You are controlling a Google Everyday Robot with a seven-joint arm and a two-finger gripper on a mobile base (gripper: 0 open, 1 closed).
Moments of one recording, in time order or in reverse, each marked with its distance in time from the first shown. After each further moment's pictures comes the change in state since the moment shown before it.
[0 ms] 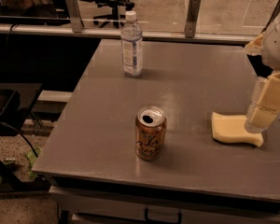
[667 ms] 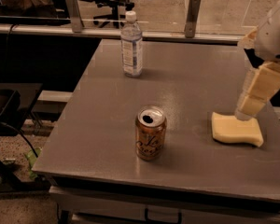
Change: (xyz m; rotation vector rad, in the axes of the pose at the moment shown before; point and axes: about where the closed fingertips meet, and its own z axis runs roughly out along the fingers) arm -0.008 -0.024 0.009 0.015 -0.041 0.021
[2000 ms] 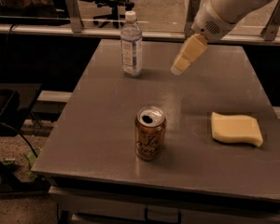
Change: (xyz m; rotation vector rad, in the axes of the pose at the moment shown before) arm -0.105 -0.131 0.095 0.012 -0.243 0.147
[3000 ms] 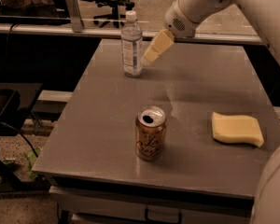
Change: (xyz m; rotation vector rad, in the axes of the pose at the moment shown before) arm -0.070 -0.016 0.056 -0.023 -0.125 0.033
